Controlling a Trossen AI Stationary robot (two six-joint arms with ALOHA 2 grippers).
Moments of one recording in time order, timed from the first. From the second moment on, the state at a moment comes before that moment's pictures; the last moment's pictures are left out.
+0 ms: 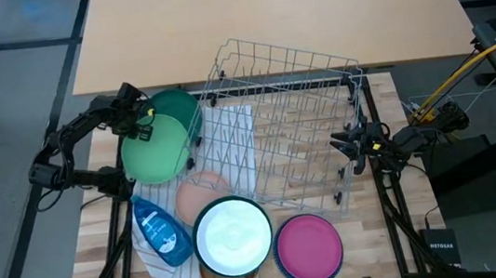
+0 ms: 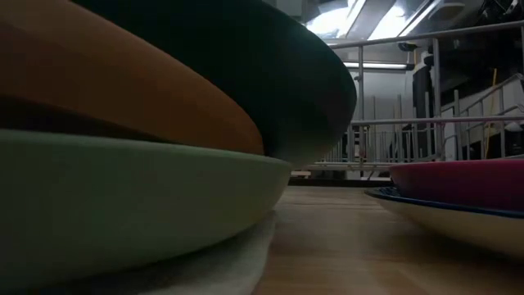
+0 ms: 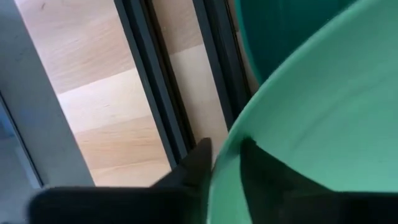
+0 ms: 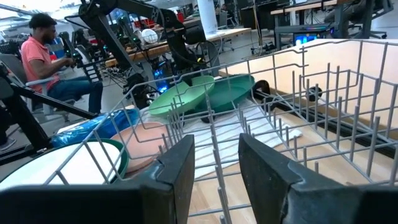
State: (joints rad) left arm 1.24 1.27 0.76 -0.96 -0.30 -0.02; right arm 0.46 0.06 0.23 -0.24 0.77 0.28
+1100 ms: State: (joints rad) left arm 1.24 1.11 1.13 -1.38 -0.37 0.04; right arm 0.46 0.06 0.23 -0.24 0.77 0.28
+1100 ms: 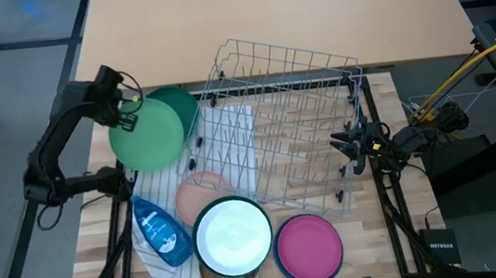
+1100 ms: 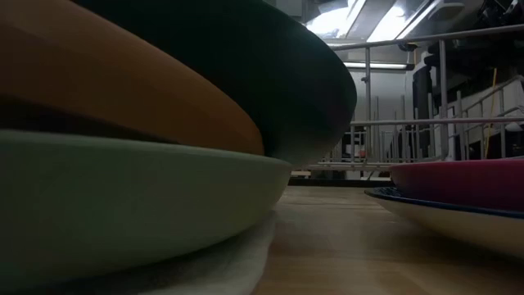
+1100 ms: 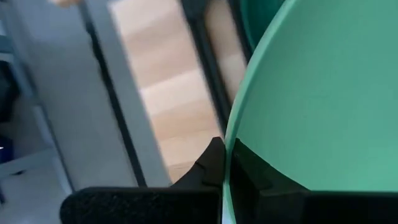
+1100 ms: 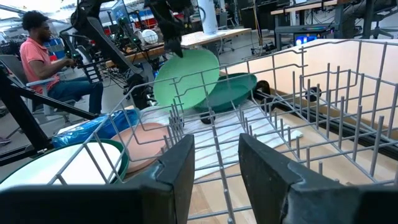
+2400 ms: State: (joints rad) left arm 1.05 0.92 1.48 -0.89 -0.27 -0.23; right arm 0.46 0.06 0.23 0.44 1.22 0.47
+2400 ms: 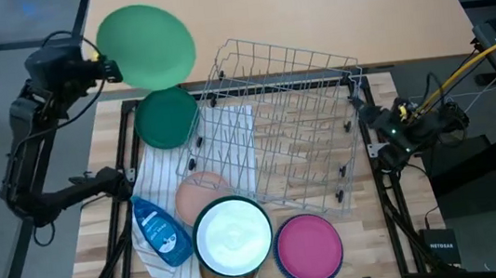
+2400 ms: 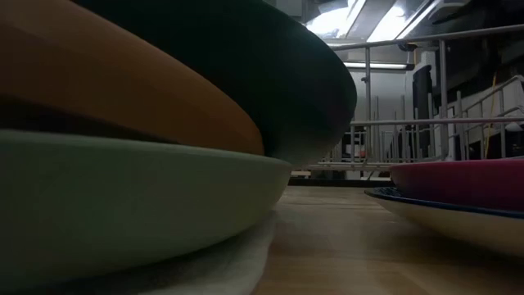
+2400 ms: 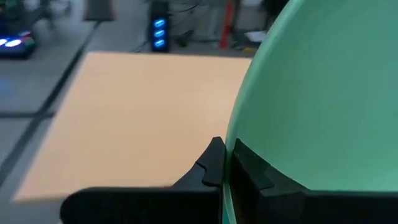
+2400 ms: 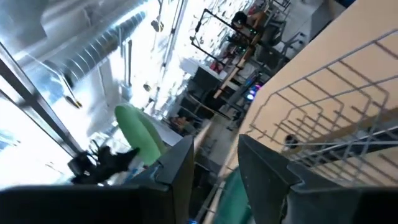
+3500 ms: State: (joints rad) left arm 0.33 1.41 1.04 0.75 -0.26 0.51; right arm 0.46 0.27 0.23 0.30 0.90 1.15
